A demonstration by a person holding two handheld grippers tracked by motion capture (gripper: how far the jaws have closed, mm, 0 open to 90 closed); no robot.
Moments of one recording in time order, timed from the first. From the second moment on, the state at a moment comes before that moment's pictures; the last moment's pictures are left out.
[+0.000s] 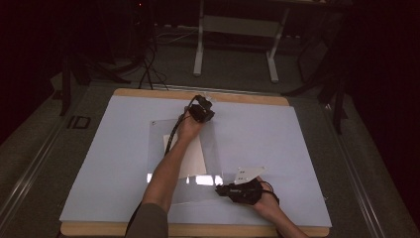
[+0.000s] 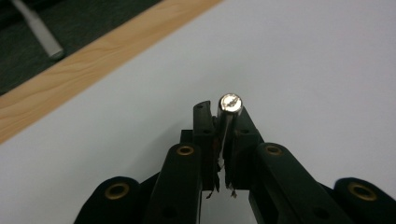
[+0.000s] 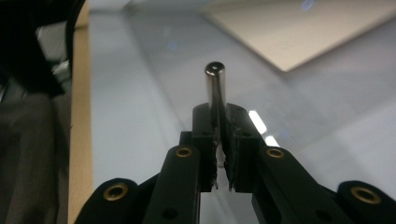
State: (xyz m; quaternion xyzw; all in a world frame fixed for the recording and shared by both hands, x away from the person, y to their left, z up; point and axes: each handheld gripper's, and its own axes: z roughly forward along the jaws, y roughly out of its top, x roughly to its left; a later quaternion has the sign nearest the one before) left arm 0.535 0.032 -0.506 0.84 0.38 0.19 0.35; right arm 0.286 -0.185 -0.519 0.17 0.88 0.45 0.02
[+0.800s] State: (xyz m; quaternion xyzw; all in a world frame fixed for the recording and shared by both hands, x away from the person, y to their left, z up) left arm 0.464 0.168 -0.522 0.84 0.42 0.13 0.33; right arm 0.465 -0.258 -0.527 0.43 0.79 0.43 0.08
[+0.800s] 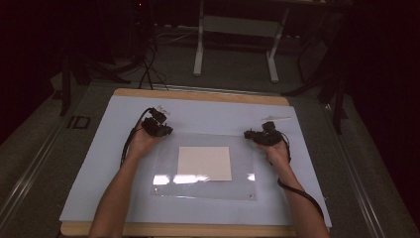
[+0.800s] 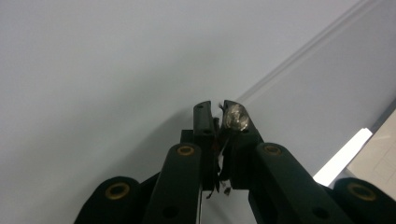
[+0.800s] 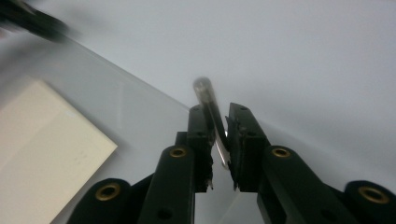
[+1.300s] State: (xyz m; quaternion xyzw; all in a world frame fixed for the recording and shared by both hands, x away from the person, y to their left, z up) left arm 0.456 0.172 -0.521 0.83 0.43 0.15 0.32; right arm 0.471 -0.249 -0.529 0.43 0.78 0.44 0.09
